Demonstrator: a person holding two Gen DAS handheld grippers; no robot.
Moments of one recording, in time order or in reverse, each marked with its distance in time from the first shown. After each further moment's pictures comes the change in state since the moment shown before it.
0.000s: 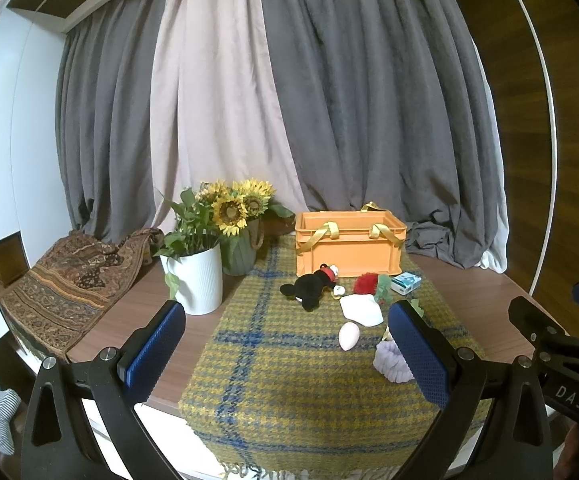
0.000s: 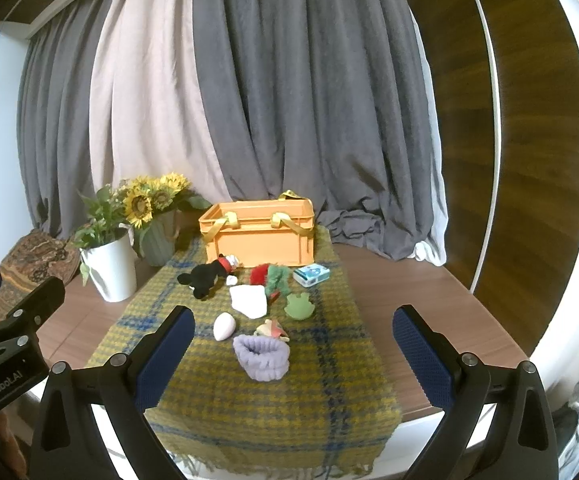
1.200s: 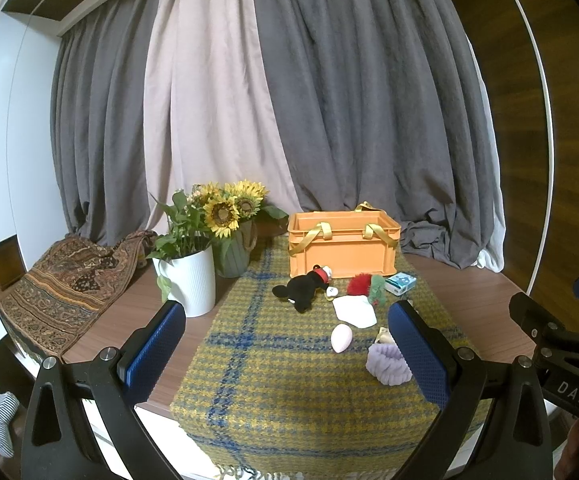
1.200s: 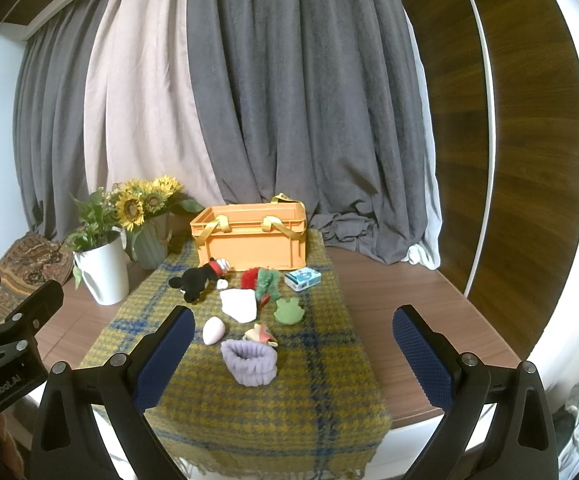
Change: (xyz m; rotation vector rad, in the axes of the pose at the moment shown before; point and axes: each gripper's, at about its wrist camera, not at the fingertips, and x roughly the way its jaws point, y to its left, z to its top) left arm 0.003 -0.015 -0.001 0.011 -0.006 -0.008; right arm 0.002 -0.009 0.001 -0.002 -0.008 -0.011
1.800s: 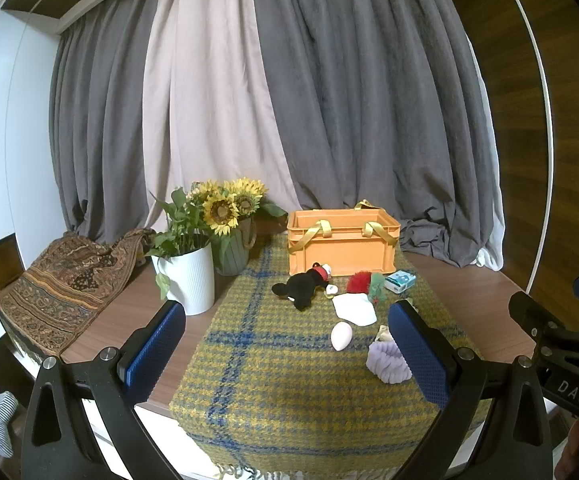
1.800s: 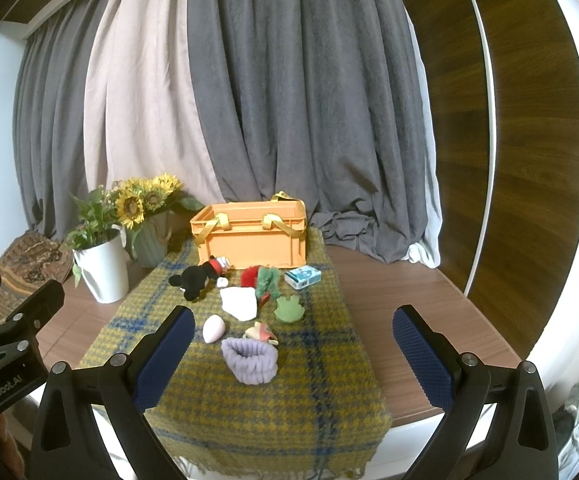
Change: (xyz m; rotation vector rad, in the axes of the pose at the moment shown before) left arm 0.002 -0.003 -0.003 0.000 0.004 0.000; right arm 0.002 -0.001 -0.001 -0.001 0.004 -0.001
